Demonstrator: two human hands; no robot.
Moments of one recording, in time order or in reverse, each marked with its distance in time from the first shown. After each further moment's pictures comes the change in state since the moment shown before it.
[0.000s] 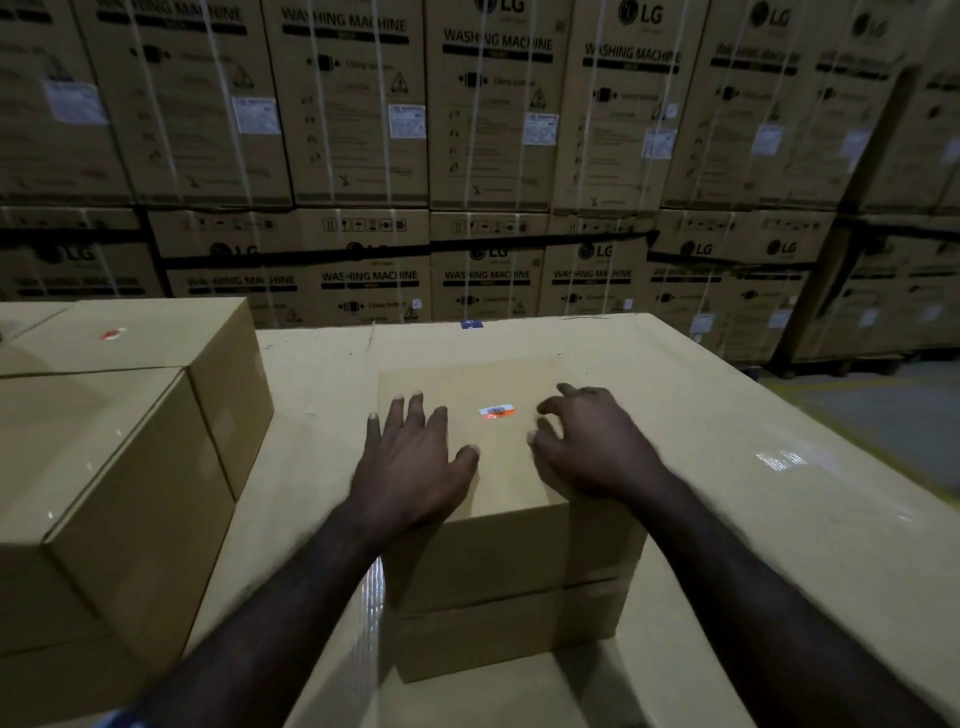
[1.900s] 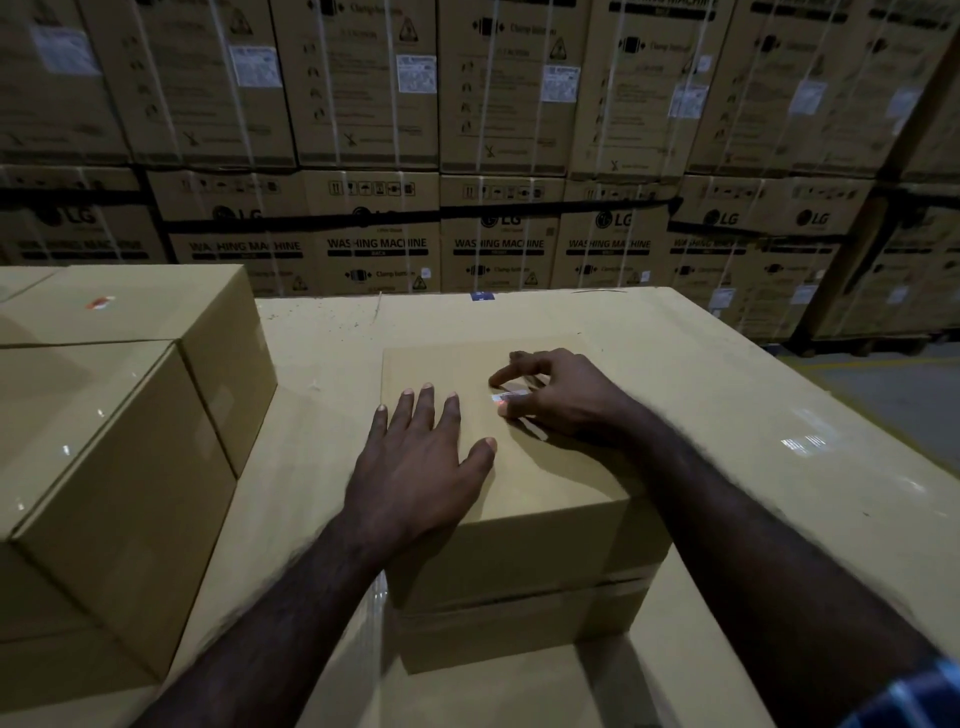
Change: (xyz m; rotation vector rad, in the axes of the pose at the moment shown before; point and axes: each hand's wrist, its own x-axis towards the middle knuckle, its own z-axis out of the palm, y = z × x) left_hand 0.002 -0.003 0.011 0.068 -0.080 0.005; right_hand 0.075 -0.003 0.022 0.433 -0.192 -0.068
